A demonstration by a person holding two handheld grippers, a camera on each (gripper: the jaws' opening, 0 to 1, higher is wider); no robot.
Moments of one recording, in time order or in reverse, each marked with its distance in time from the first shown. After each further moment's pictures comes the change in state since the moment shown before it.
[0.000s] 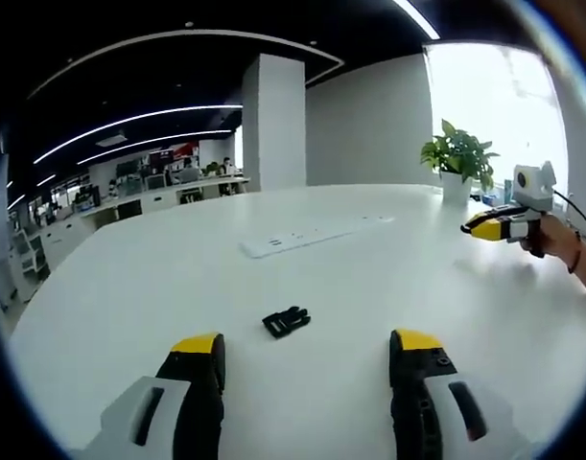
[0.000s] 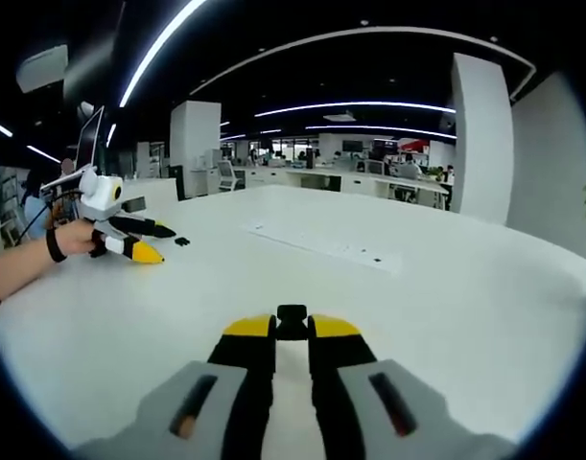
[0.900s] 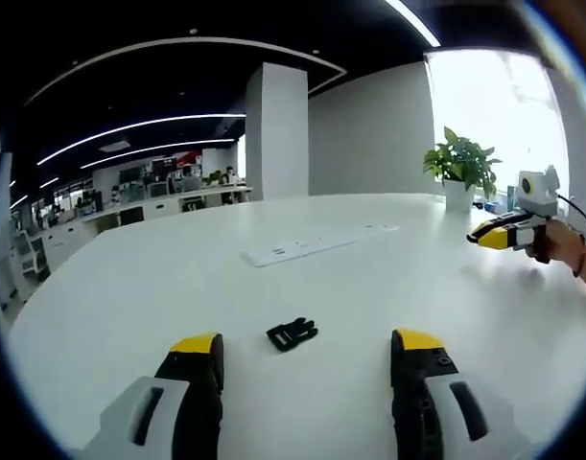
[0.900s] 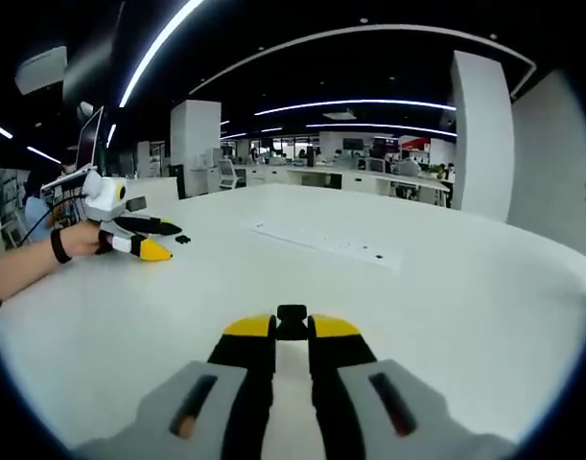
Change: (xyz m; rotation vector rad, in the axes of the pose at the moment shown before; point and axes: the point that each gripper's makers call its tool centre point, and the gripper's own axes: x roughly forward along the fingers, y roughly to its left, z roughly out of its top) left arm 0.017 0.010 0.013 -0.005 -0.051 0.002; right arm 0.002 0.001 -0.003 0.006 0.008 0.007
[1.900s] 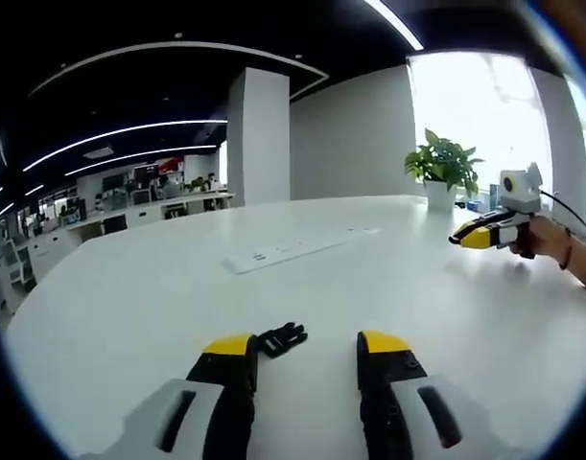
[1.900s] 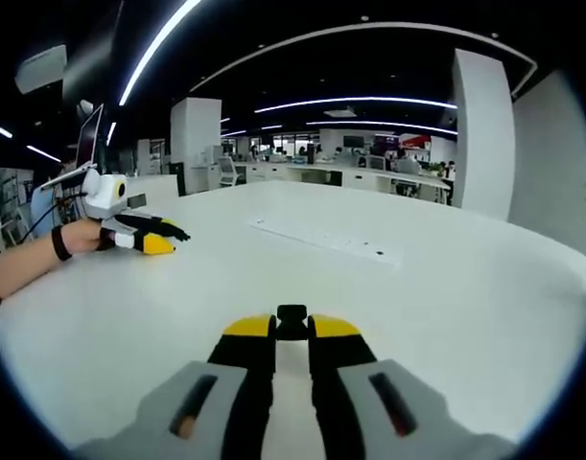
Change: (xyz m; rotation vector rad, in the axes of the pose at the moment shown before) left arm -0.005 -0.013 0.003 0.036 -0.020 -0.083; right arm -0.001 0.000 -0.004 0.000 0.012 0.000
